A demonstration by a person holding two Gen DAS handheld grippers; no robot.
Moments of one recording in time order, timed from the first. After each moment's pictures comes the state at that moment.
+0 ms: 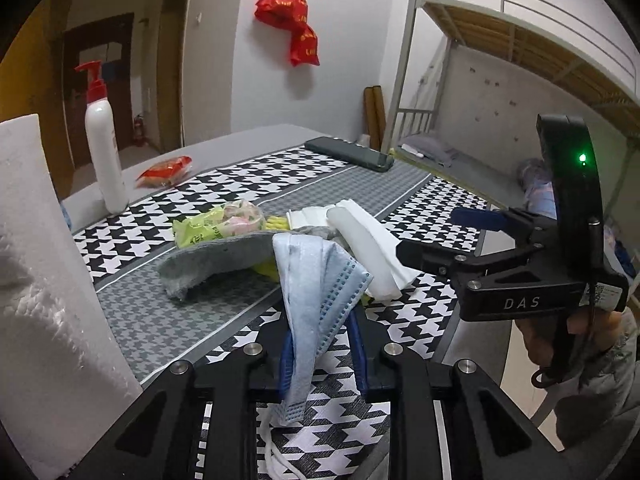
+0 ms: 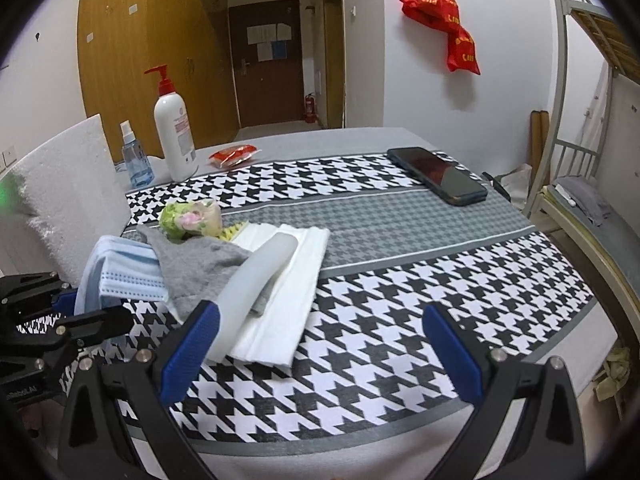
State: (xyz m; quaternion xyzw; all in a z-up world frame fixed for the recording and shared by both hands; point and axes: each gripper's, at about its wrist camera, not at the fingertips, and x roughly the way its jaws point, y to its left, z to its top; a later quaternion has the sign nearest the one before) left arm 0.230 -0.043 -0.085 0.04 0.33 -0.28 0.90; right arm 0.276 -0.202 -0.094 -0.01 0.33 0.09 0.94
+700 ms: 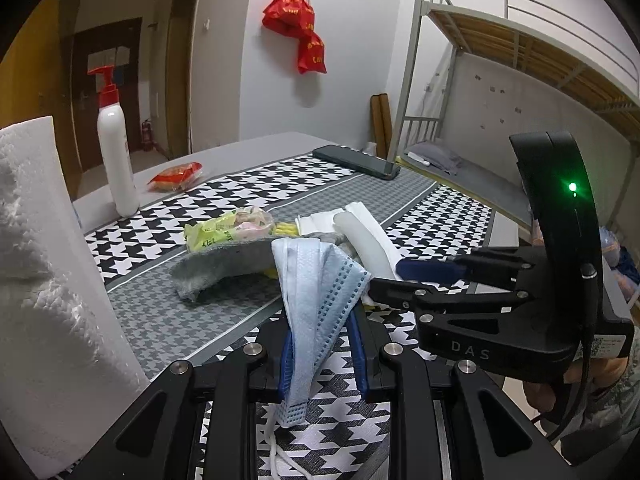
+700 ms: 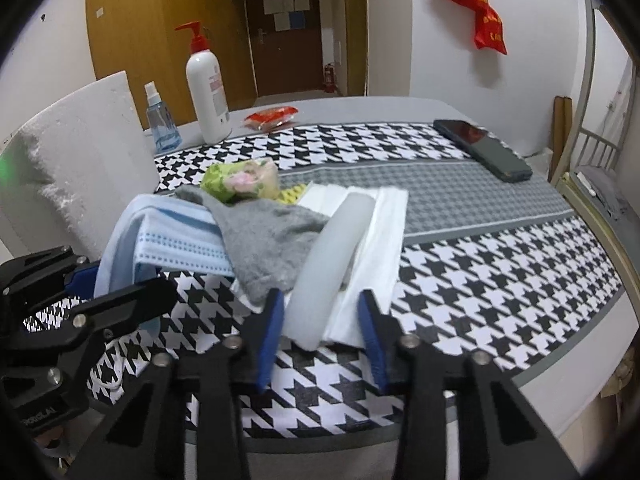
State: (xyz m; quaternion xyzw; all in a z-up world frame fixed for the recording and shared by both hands) left arm 0.226 -0.037 -0.082 0.03 0.32 -0.26 0.91; right arm 0.276 -0.157 -0.108 -0.02 0.39 0.12 0.91
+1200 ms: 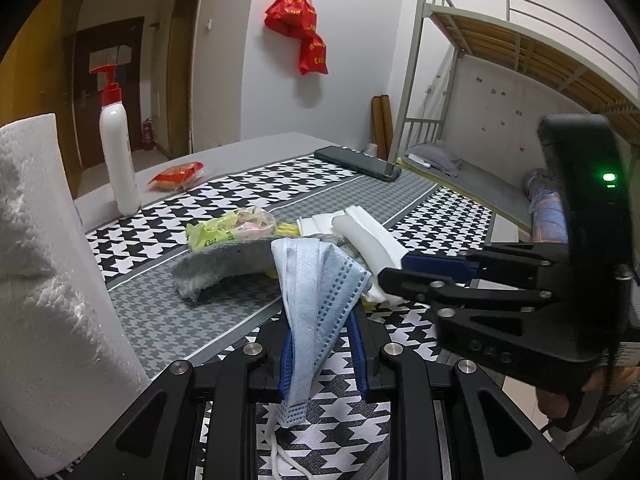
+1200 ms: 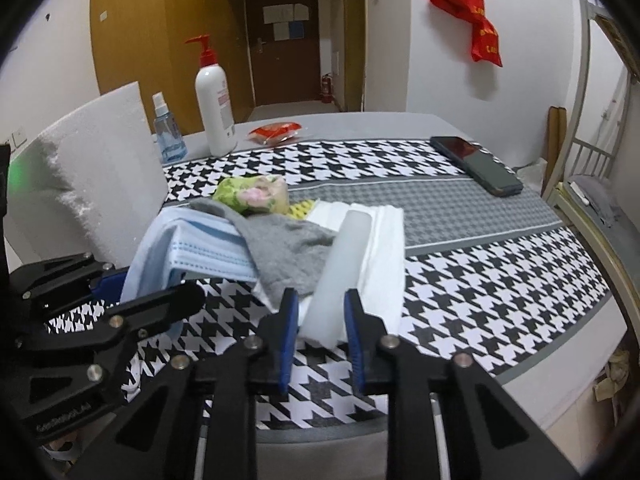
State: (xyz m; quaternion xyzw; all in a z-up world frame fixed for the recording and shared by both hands) left arm 0.226 -0.035 -0.082 0.03 0.32 -0.26 0.91; right arm 0.264 -0.149 -0.093 -0.03 0.37 0.11 0.92
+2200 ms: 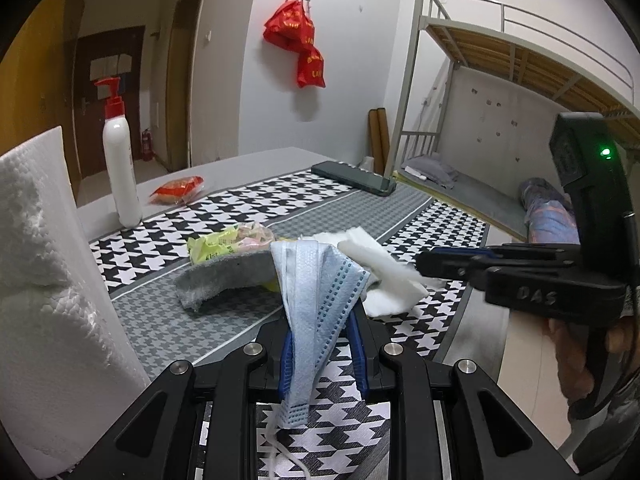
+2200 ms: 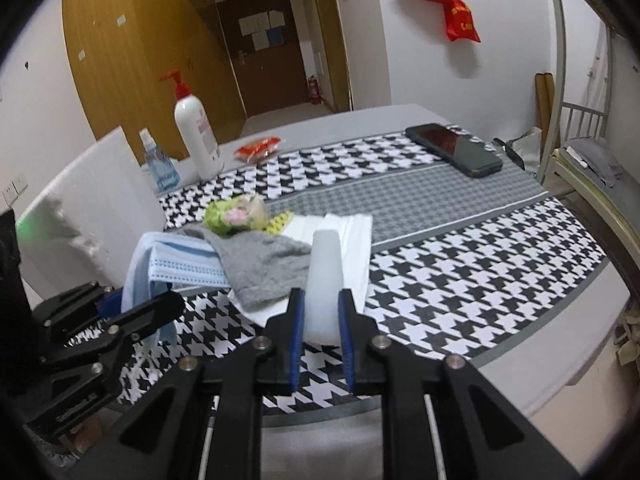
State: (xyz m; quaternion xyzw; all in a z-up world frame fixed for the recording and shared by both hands) left arm 0.218 -0.033 -0.073 0.02 0.29 -0.27 0.92; right arm 0.255 -0.186 -0.072 0.05 0.37 0.11 0.92
